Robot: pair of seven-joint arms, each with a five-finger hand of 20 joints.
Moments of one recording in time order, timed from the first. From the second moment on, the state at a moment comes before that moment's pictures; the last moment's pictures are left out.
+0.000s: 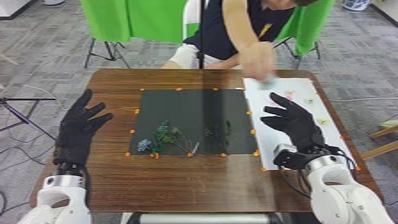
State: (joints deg) left arm 123.5 -50.7 -88.8 -121.6 40.3 22.8 23.4; right arm -113.3 -69.0 92.2 -119.4 -64.0 3.7 7.8
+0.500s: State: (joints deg) left arm 123.6 -50.7 -88.6 -121.6 40.3 22.8 23.4; right arm -113.3 -68.4 92.5 -119.2 -64.2 3.6 8.0
